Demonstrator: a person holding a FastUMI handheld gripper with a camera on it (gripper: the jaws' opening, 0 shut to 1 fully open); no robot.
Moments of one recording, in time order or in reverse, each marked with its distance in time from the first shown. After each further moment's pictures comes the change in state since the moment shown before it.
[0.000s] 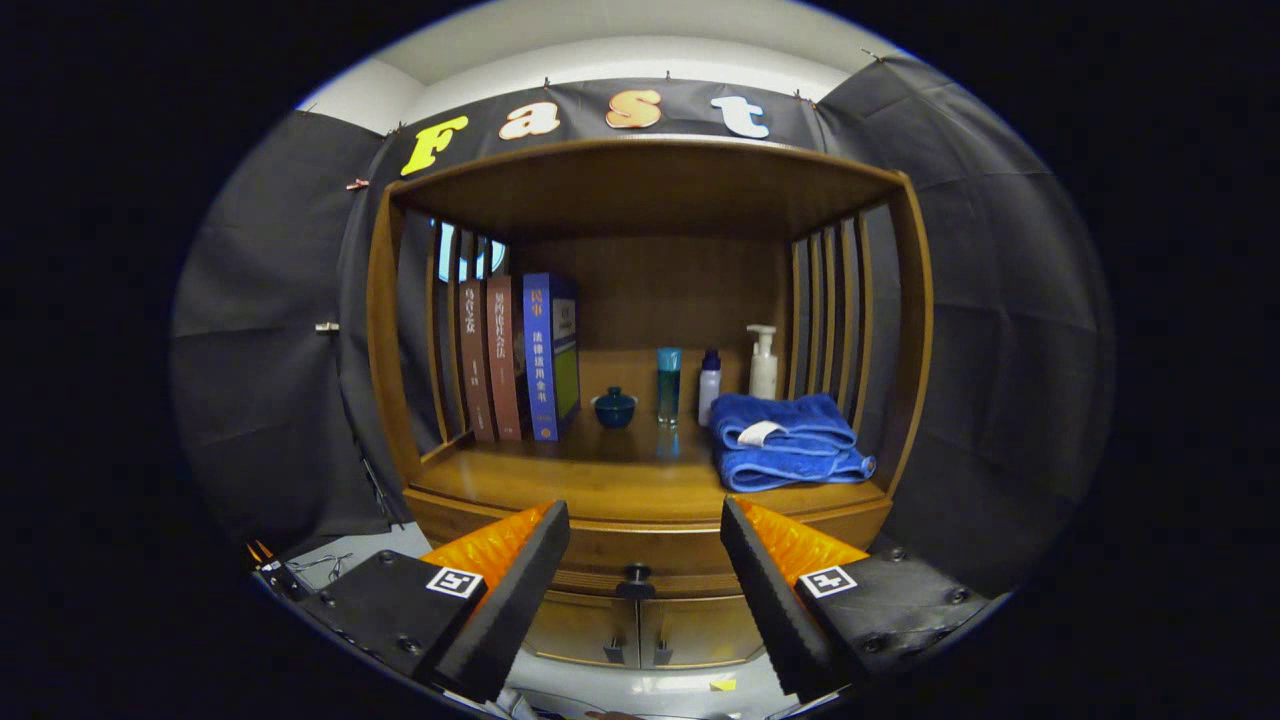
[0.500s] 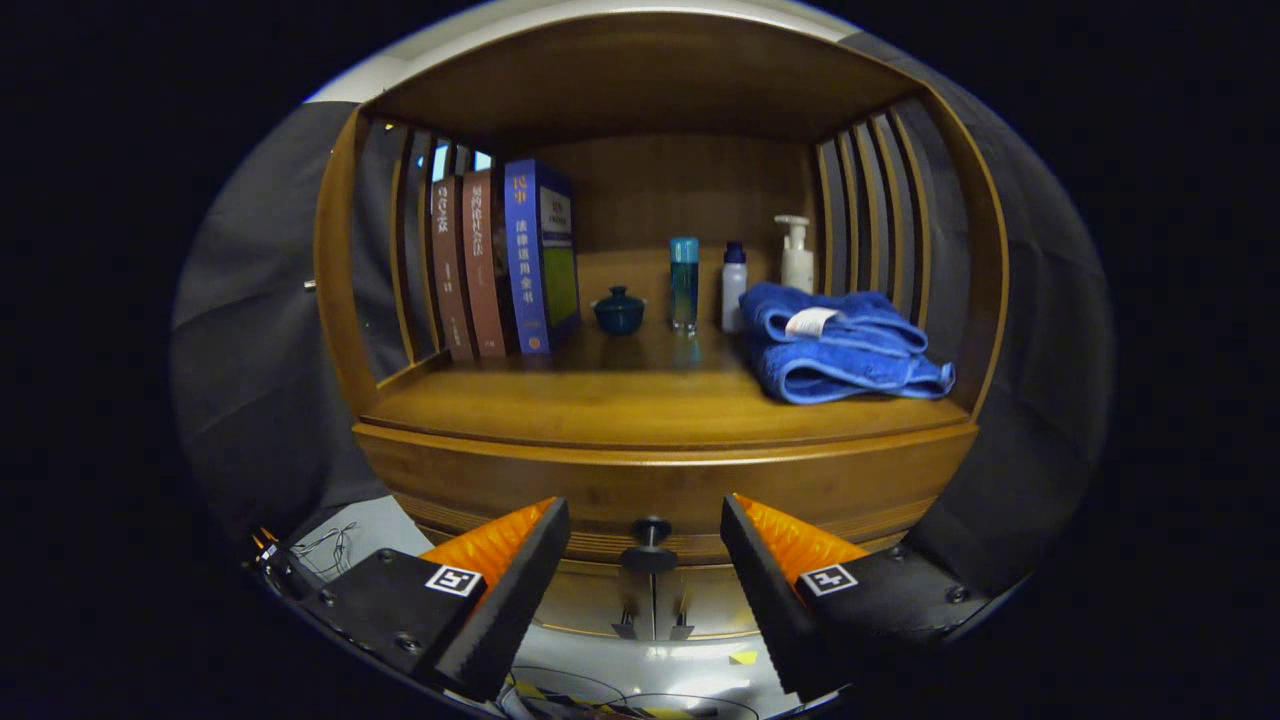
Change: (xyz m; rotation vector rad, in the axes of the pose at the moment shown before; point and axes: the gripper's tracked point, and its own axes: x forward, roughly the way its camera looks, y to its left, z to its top) arm 0.075 0.010 -0.099 0.028 0.202 0.019
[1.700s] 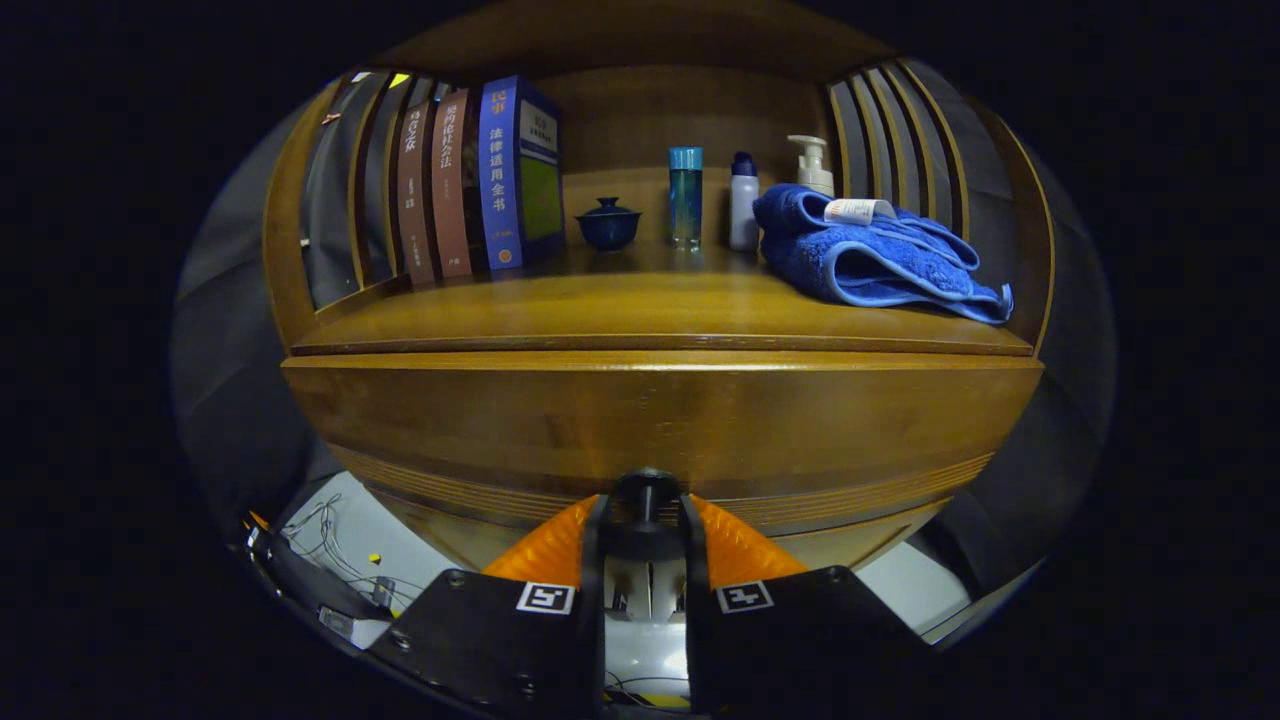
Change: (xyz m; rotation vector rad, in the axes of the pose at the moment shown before) arm 0.039 -0.003 -0.055 -0.037 0.129 -0.016
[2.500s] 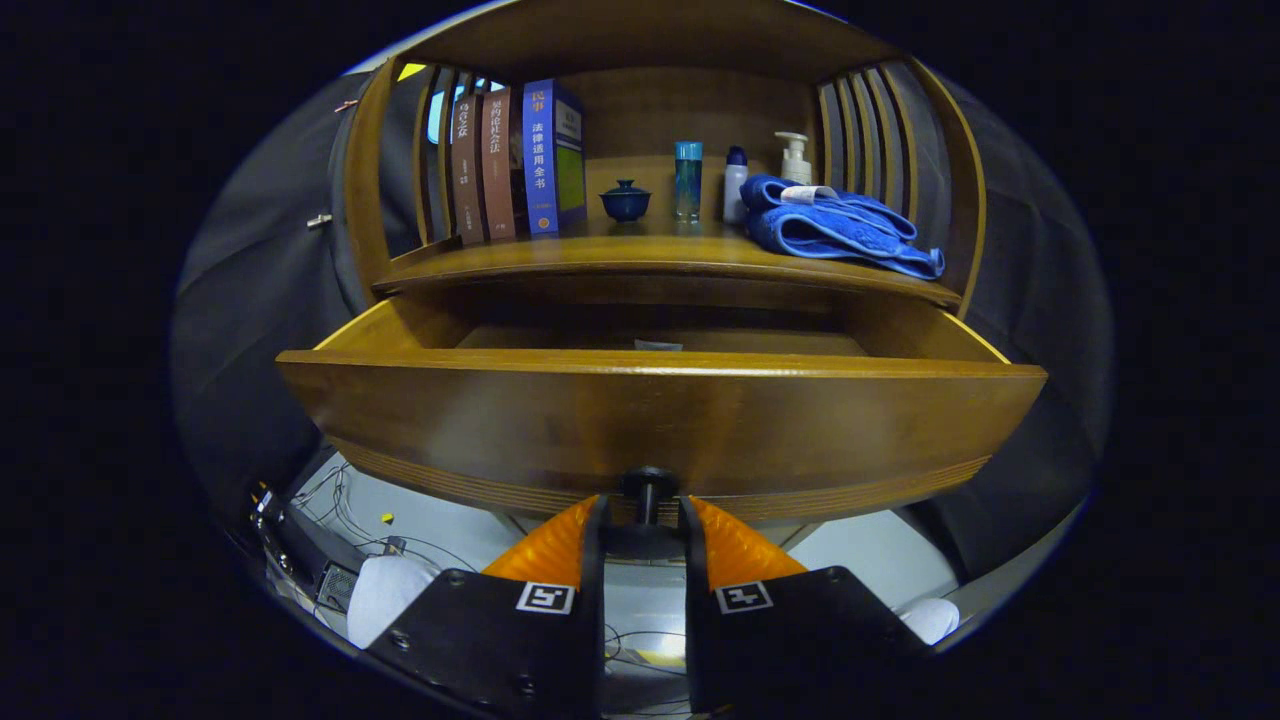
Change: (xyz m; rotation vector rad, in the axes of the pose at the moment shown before) arm -0.103 0.004 -0.056 0.004 0.083 0.014
